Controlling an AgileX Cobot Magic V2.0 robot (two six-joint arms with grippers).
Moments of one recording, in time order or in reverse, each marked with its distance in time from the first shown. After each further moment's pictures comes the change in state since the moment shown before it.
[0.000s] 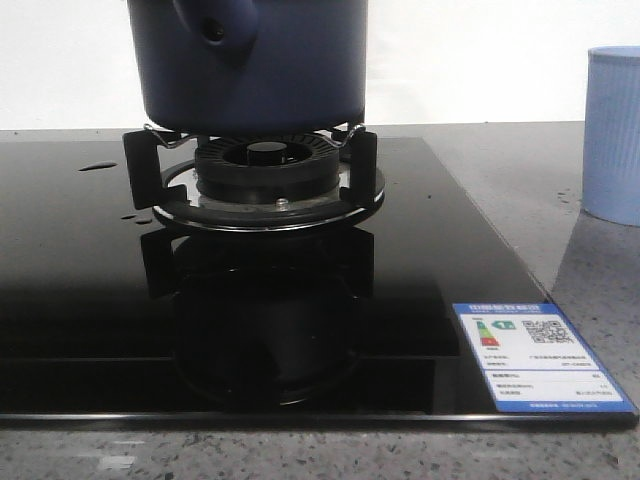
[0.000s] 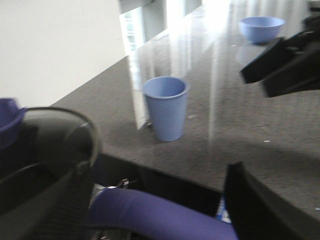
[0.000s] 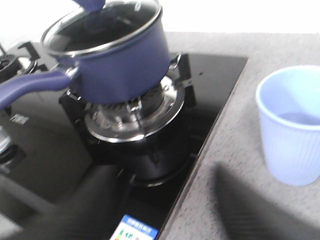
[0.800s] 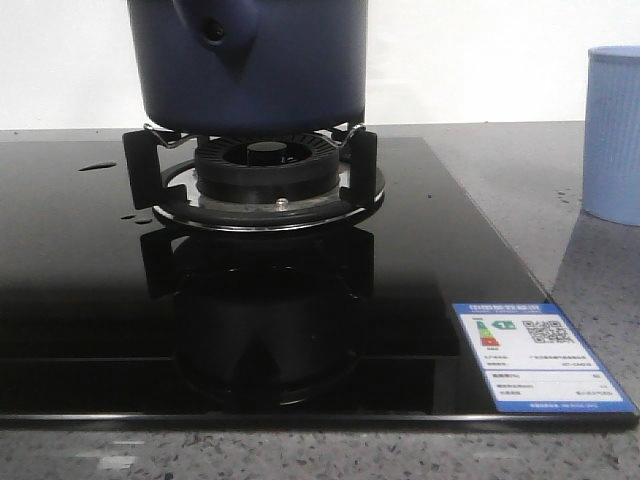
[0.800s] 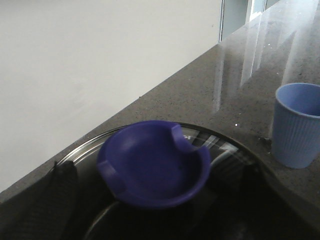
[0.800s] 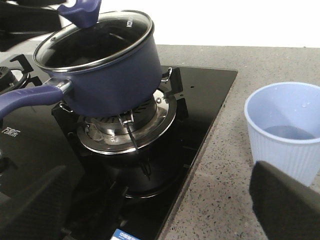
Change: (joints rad) left arm -0.027 0.456 -0.325 -0.089 -0.251 0.110; right arm 0.000 0.000 0.000 0.002 -0.039 -0.008
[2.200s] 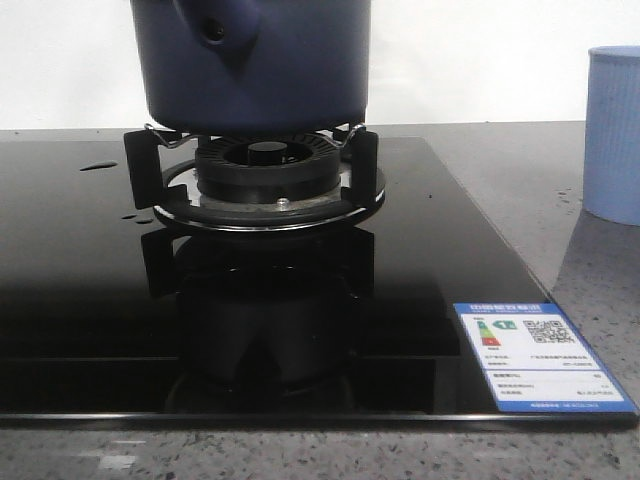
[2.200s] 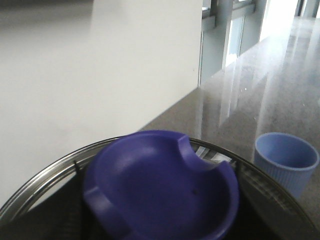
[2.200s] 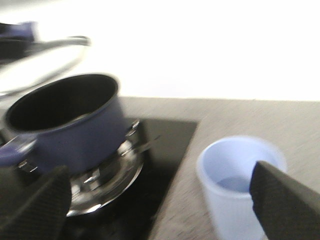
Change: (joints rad) left arm 0.034 0.005 -0.061 -0.186 0.127 0.097; right arm 0.000 0.000 0.000 -0.019 -0.225 0.000
